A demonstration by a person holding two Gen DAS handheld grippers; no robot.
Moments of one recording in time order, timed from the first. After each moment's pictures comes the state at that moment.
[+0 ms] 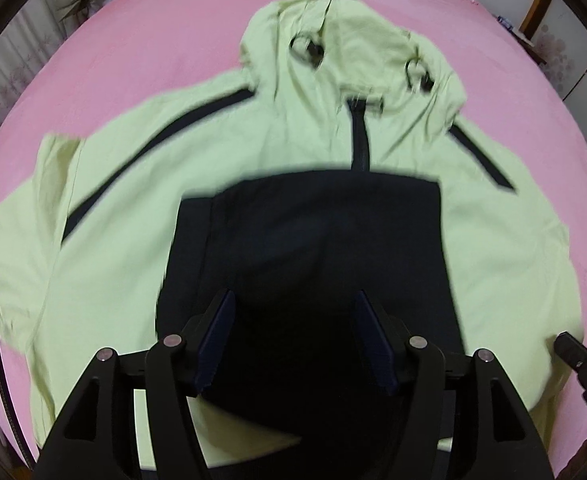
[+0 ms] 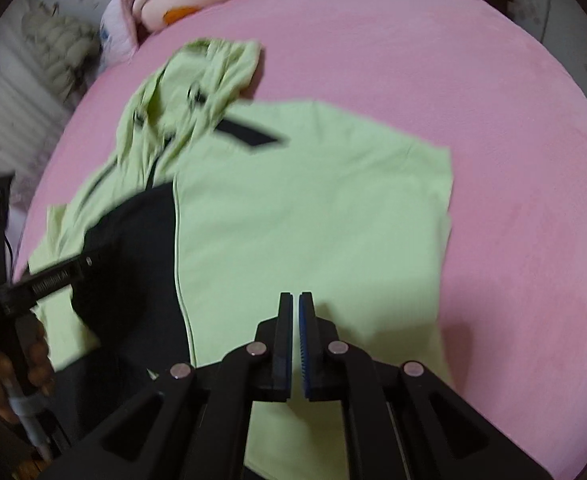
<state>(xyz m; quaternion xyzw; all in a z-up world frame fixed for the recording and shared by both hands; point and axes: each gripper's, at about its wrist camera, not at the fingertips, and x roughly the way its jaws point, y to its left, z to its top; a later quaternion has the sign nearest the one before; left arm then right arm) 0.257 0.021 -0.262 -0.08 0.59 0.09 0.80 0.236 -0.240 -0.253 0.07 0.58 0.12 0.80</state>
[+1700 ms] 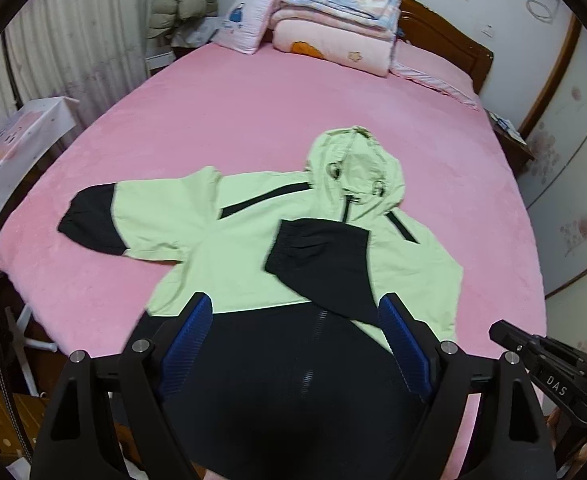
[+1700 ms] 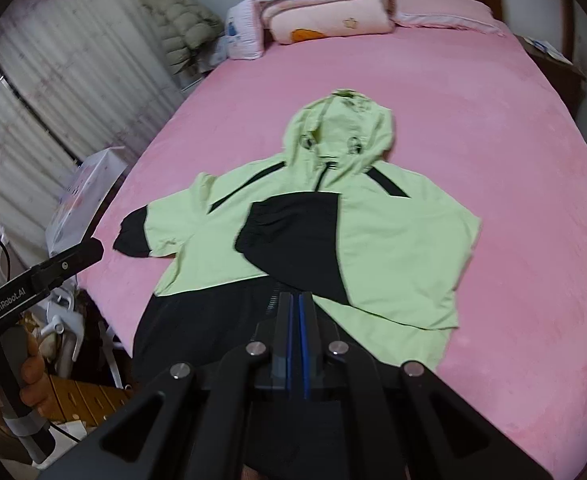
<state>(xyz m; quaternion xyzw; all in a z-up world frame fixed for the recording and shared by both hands) 0.041 0.031 0.005 -0.15 0.46 0.16 0.86 0.131 -0.209 -0.042 0.03 0.52 0.29 0.80</state>
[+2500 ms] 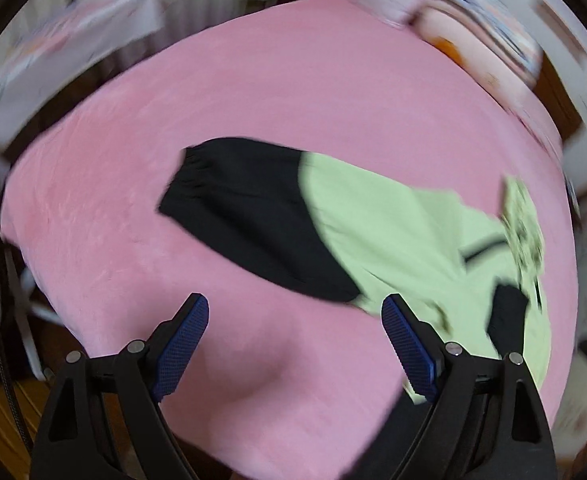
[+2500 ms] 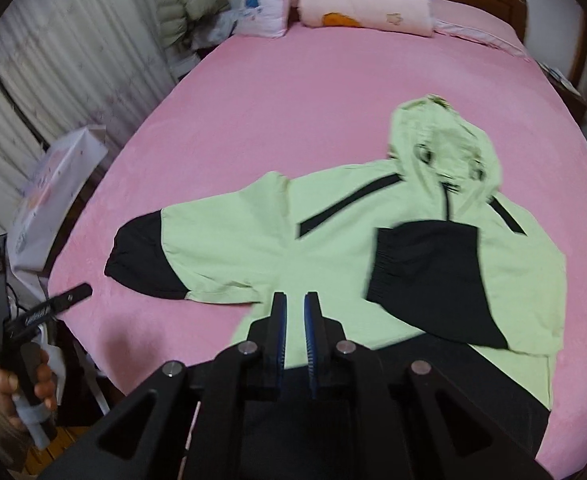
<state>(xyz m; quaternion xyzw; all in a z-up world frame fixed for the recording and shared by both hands) -0.010 0.488 -0.151 -0.30 0.50 0.22 0.78 0.138 0.120 -0.065 -0.04 0.54 0.22 0.81</state>
